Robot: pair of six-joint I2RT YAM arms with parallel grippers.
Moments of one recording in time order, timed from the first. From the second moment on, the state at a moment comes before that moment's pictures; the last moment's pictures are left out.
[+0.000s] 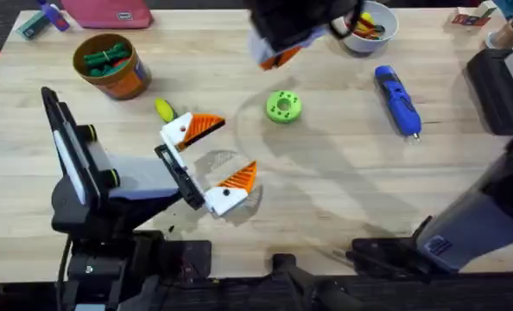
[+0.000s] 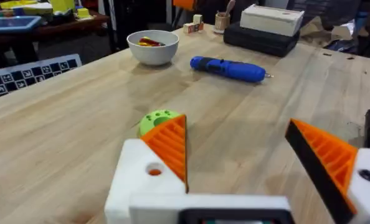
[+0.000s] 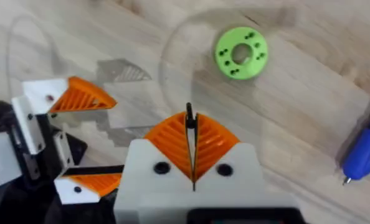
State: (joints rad) left arm -0.01 0.00 0.01 -0.09 0.95 0.03; right arm 0.76 1.90 2.26 -1.62 0.04 0.24
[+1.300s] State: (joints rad) left arm -0.01 0.00 0.01 -0.09 0.95 0.03; right arm 1.07 2.03 2.33 -1.50 -0.05 -0.48
